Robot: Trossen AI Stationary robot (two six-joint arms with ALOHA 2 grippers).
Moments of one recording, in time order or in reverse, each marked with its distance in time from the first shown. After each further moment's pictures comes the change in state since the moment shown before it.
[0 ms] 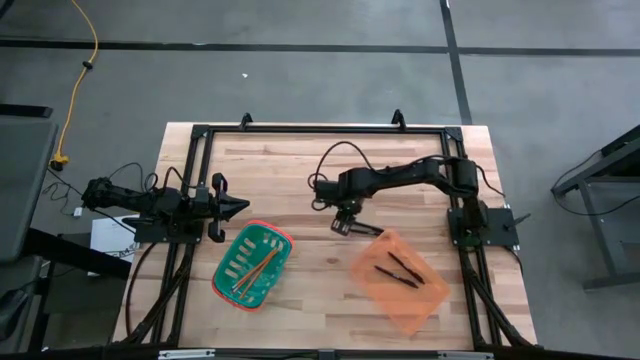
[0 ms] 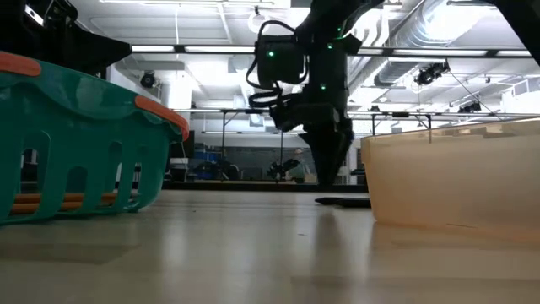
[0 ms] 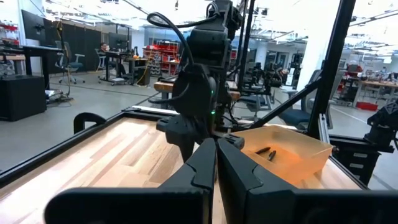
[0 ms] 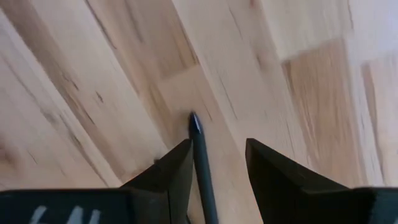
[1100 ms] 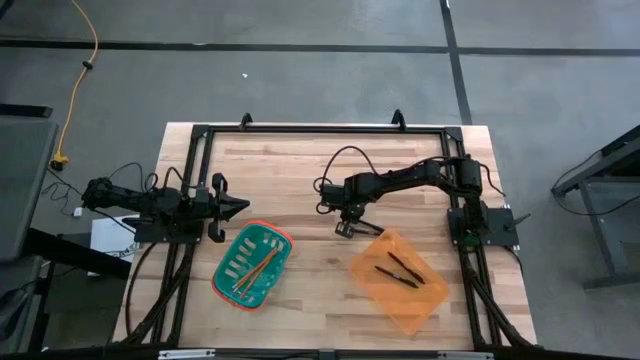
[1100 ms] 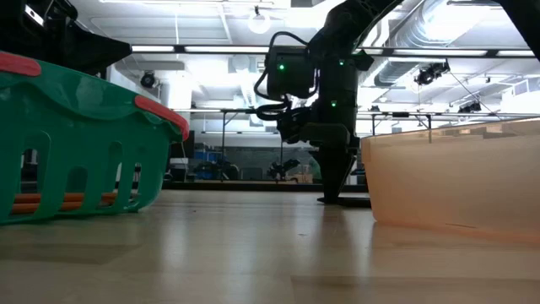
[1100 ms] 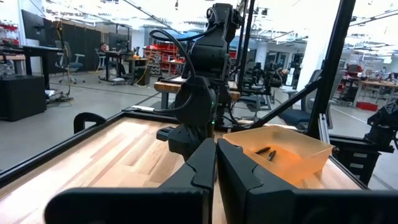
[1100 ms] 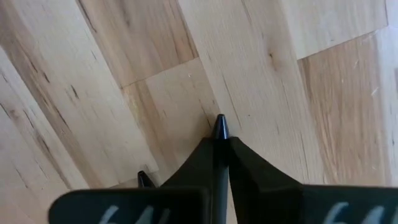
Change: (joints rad) left arm 0.000 0.000 0.000 0.000 0.000 0.000; right arm -0.004 0.001 -0.165 0.170 0.010 -0.051
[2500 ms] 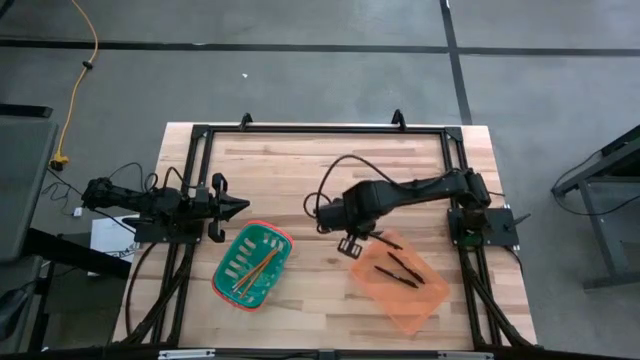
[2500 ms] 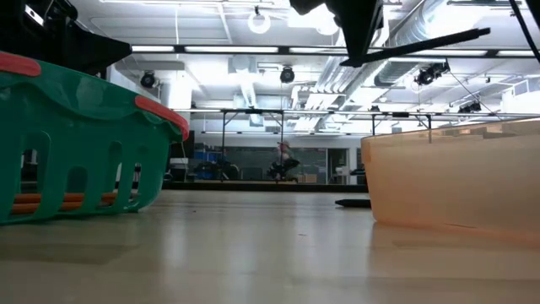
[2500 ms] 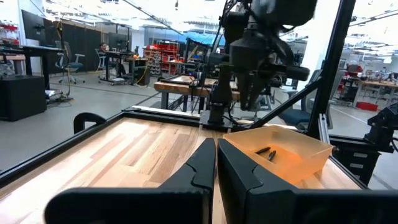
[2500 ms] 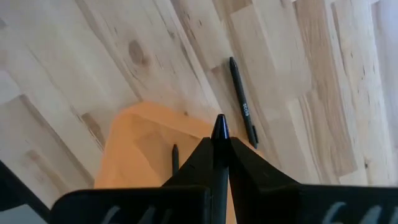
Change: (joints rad) left arm 0.000 0.000 0.000 0.000 0.000 0.000; right arm 0.256 -0.046 0.669 -0.769 0.035 0.324
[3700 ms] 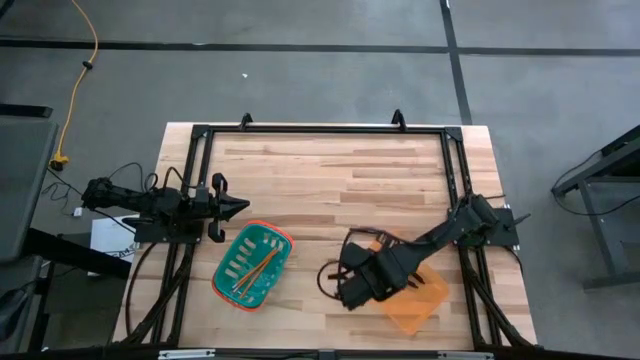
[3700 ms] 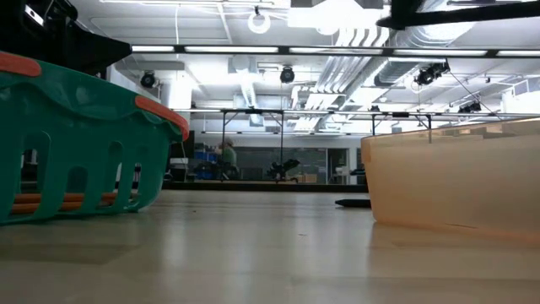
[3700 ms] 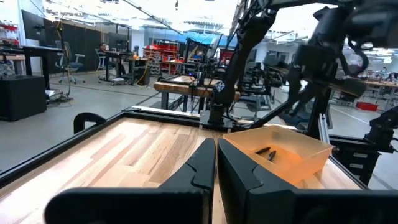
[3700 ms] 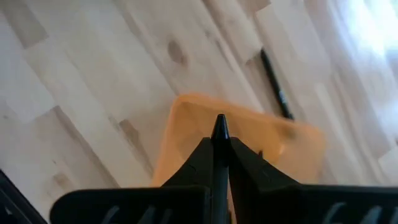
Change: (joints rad) left arm 0.000 0.000 0.000 0.000 0.000 0.000; right arm 0.357 0.031 0.000 0.035 0.278 0.456
